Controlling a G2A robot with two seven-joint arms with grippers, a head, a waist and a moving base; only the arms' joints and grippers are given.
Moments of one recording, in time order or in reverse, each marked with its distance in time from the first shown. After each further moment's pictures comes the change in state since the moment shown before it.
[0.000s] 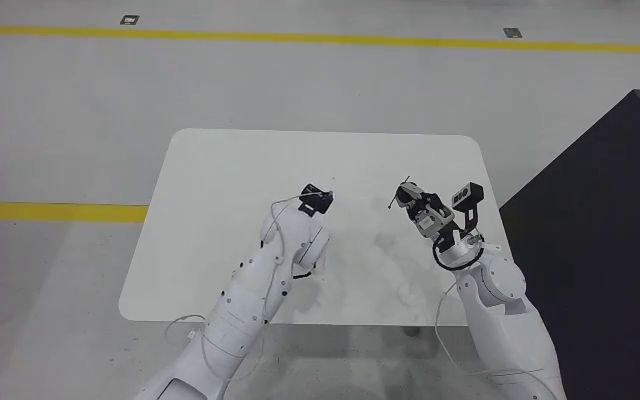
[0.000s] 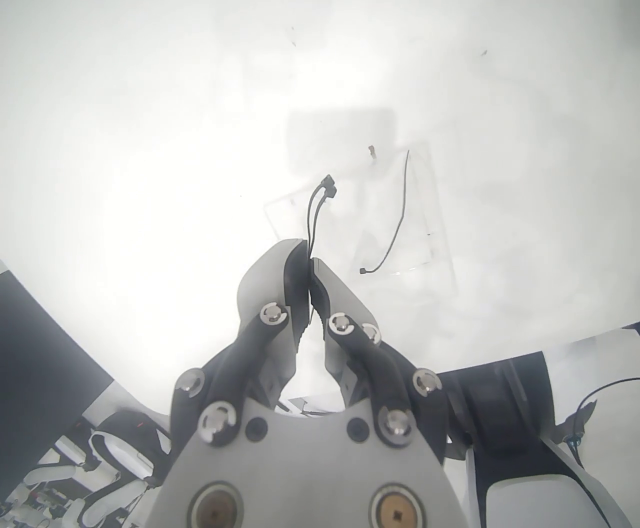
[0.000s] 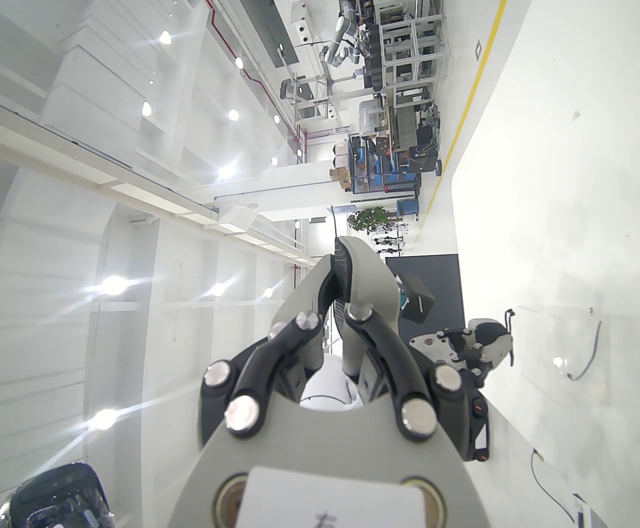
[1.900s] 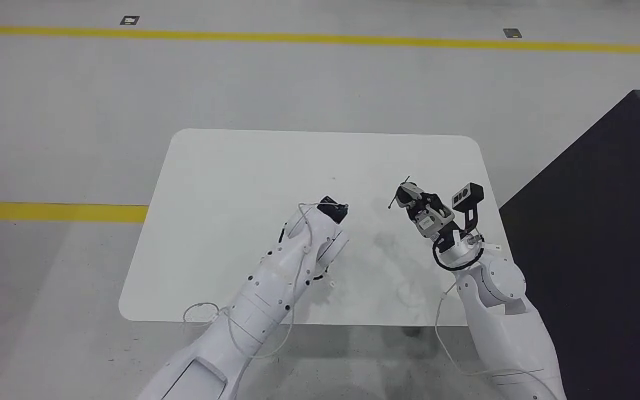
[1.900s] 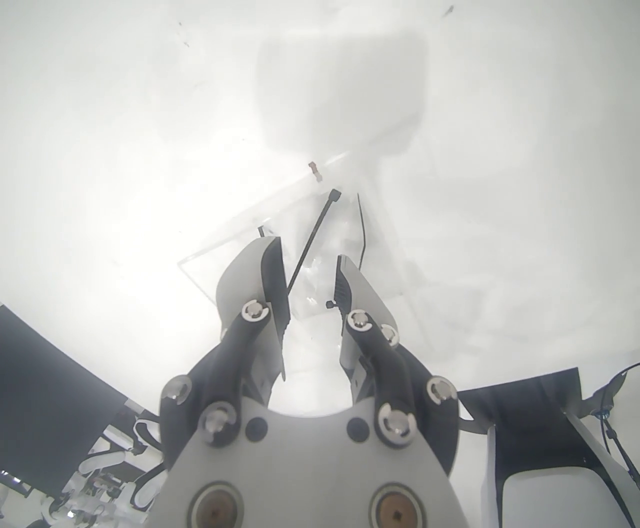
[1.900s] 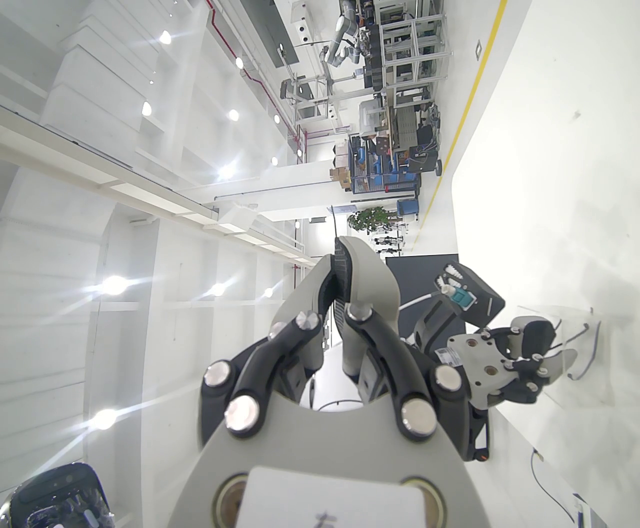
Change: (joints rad) left arm -0.106 -0.080 0.099 0.321 -0.066 -0.029 0.063; right arm 0.000 0.000 0.000 0.000 0.000 0.000 0.000
